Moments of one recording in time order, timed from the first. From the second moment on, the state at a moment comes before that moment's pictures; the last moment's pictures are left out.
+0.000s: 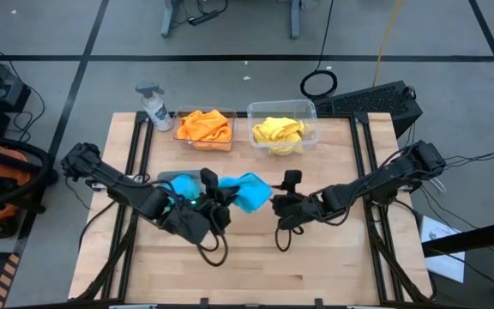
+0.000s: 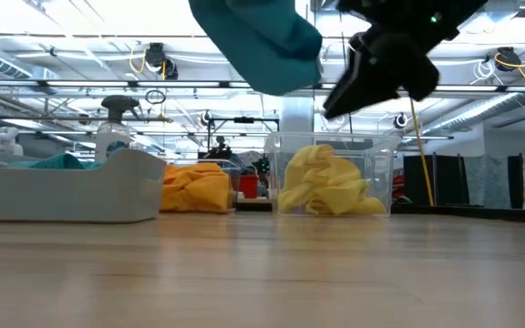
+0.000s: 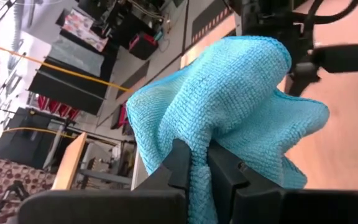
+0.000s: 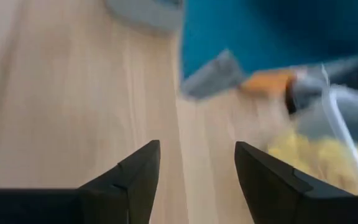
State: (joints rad) left arm -0.50 1.55 1.46 -0.53 -0.96 0.40; right arm 0.36 1.54 0.96 -0.30 0.71 0.02
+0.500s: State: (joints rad) left arm -0.50 1.54 1.46 -0.59 -0.89 0.29; right arm 0.43 1.54 0.92 0.26 0.71 -0.39
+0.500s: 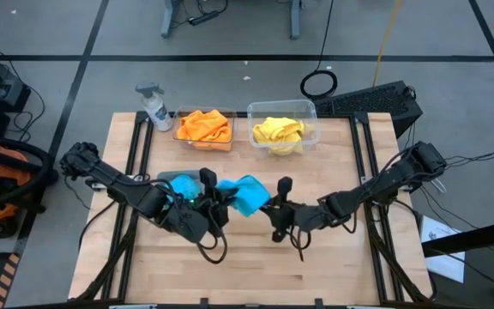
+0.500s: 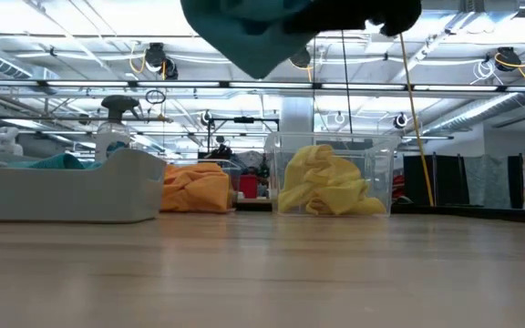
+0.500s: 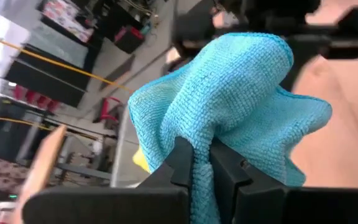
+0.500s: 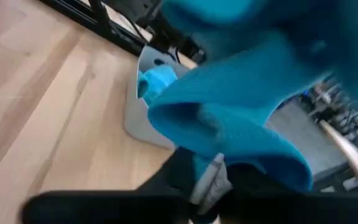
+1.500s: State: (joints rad) left arm -0.42 1.54 1.38 -0.56 -0.53 0.20; right arm 0.47 1.54 0.92 0.56 0.70 -0.75
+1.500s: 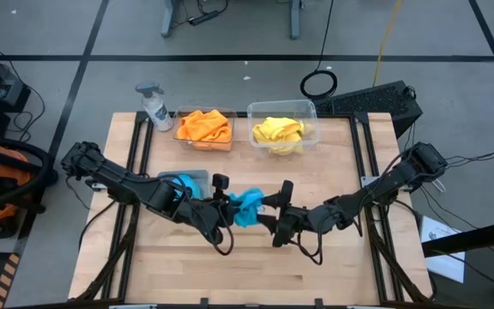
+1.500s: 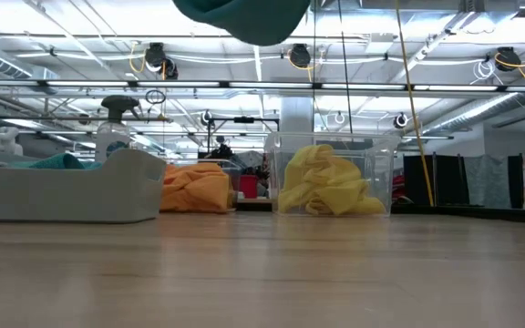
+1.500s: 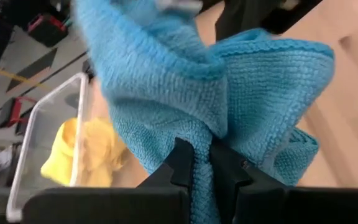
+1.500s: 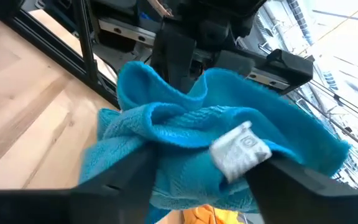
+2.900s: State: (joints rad) left arm -0.64 1.55 1.33 -0.70 -1.01 -0.17; right arm 0.43 1.54 0.92 0.63 0.73 -0.65
